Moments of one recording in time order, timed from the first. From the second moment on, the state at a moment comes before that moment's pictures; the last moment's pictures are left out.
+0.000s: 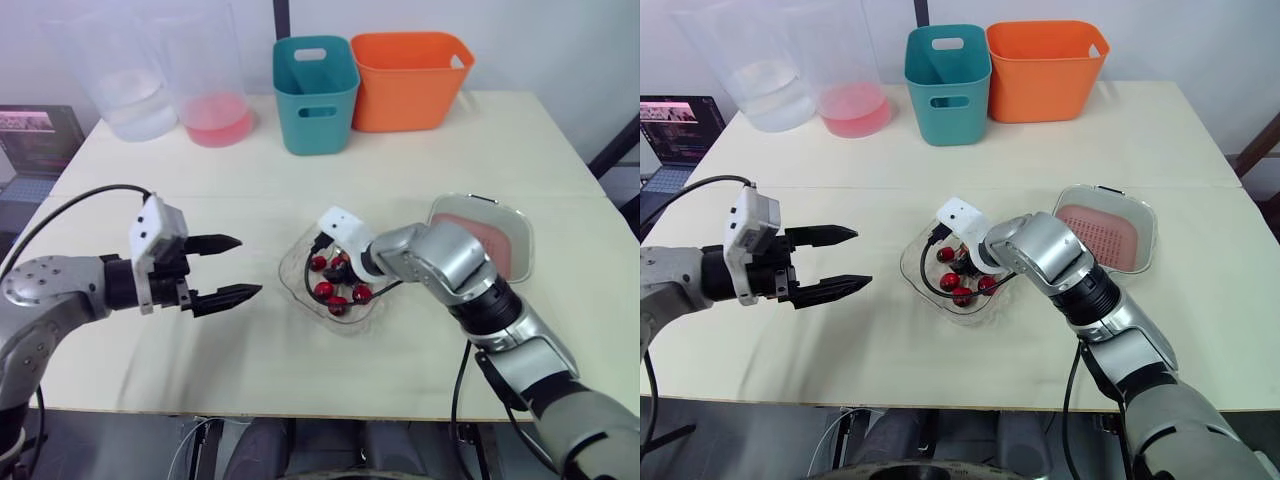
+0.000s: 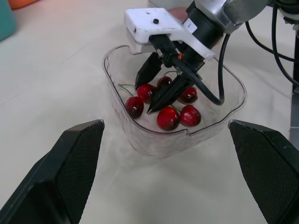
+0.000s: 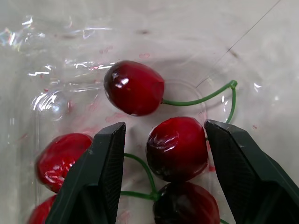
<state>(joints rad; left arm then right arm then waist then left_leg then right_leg) -0.16 0.94 0.28 -0.55 -0.84 0.80 -0.90 -0.88 -0.40 0.49 -0.15 0.41 1.46 0.33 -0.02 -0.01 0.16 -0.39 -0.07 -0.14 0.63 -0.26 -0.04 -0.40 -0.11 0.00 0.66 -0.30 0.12</state>
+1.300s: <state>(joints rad) -0.86 0.65 0.13 -0.03 -0.94 0.91 -0.92 -0.66 -0.60 0.31 -0.35 -0.12 -0.04 0.61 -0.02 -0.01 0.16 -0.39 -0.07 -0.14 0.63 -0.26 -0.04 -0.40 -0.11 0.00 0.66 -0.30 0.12</state>
